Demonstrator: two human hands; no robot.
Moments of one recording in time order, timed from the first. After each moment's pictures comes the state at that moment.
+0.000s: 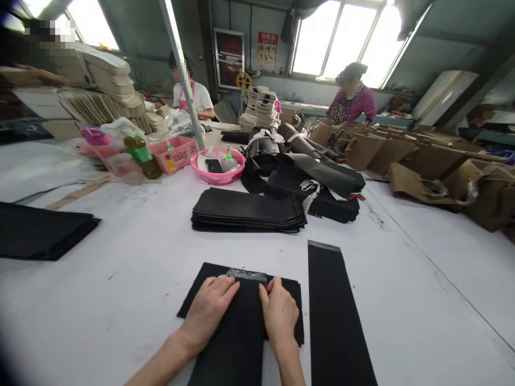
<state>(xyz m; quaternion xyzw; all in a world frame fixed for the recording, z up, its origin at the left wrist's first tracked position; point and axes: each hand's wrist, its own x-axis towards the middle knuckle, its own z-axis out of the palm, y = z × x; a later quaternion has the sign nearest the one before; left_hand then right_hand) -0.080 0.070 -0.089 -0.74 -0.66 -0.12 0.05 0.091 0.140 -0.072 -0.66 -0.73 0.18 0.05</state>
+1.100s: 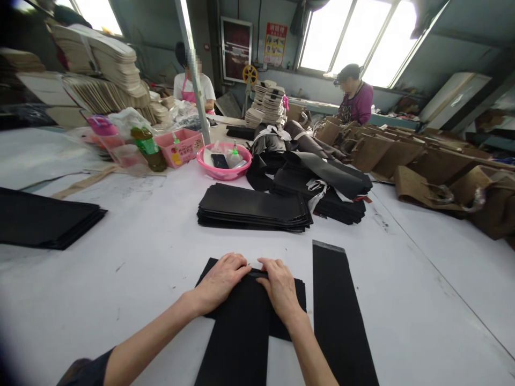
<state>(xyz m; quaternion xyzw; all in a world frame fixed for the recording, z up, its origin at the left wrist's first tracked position) -0.107 0.111 -0.076 -0.80 -0.57 -0.17 -0.04 0.084 0.176 -0.067 -0.39 -0.90 0.15 0.14</state>
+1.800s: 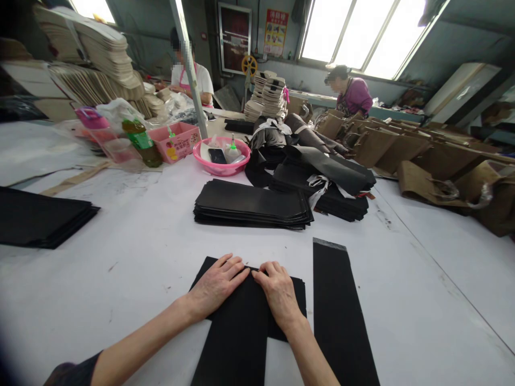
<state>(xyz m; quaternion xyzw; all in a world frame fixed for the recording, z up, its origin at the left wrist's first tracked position) -0.109 0.104 -0.099 -0.84 -0.52 -0.13 0.07 0.088 0.172 -0.079 -0.34 -0.93 0.08 0.13</state>
